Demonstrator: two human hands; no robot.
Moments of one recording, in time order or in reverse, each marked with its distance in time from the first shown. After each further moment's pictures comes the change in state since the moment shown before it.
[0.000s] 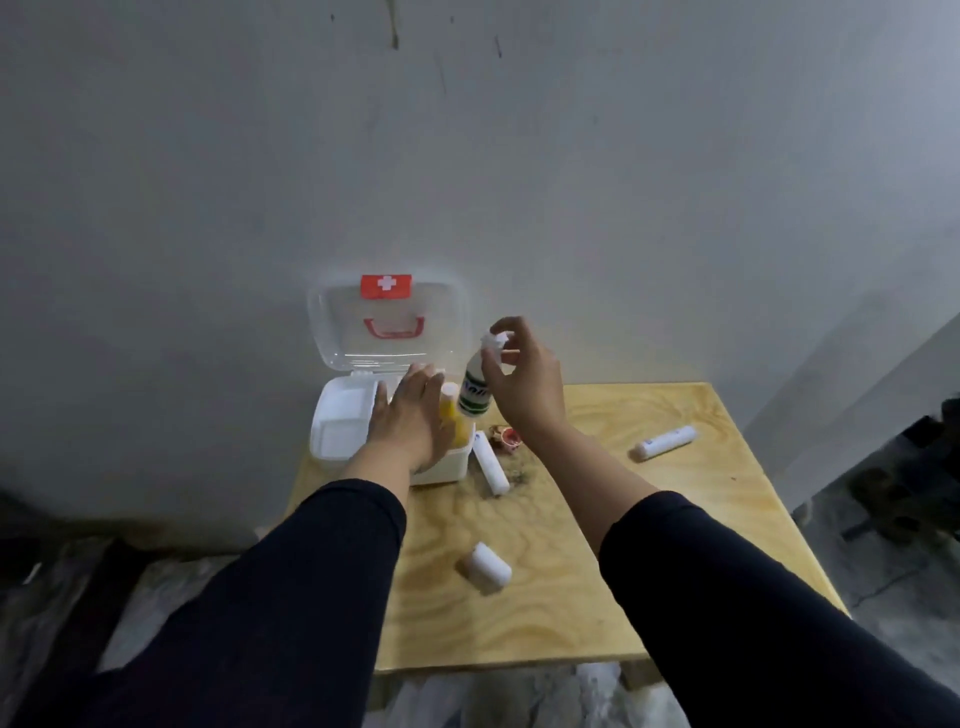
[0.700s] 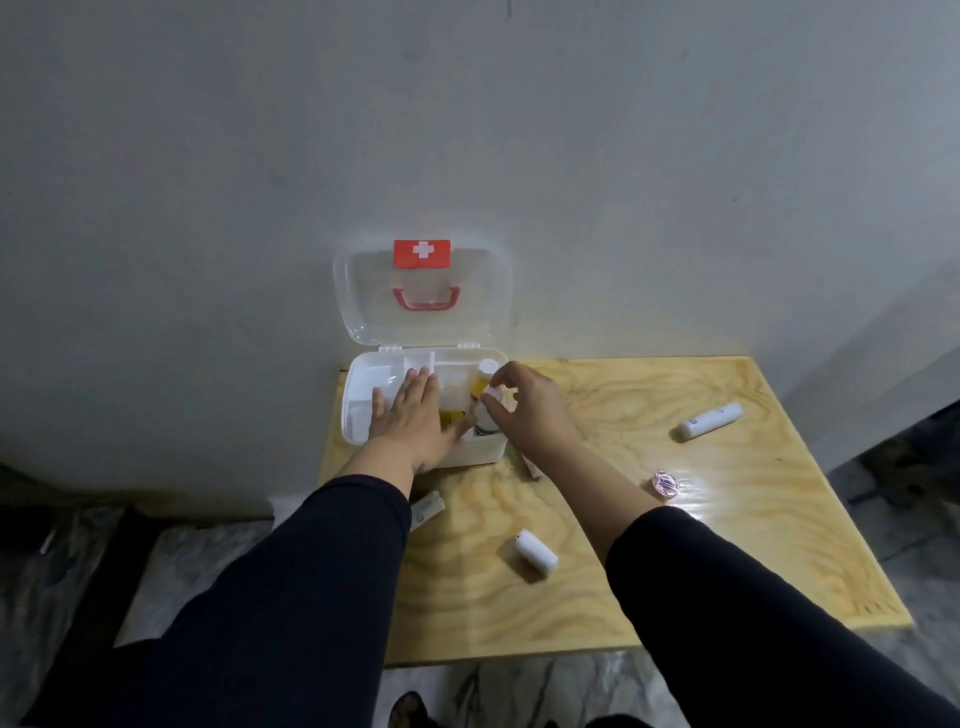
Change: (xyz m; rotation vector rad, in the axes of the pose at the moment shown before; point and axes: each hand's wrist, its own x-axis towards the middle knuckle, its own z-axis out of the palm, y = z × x) left_hand 0.014 -0.060 0.026 -0.053 -0.230 -0.094; right_hand -0.019 0.040 0.063 -0.266 -0.254 0.016
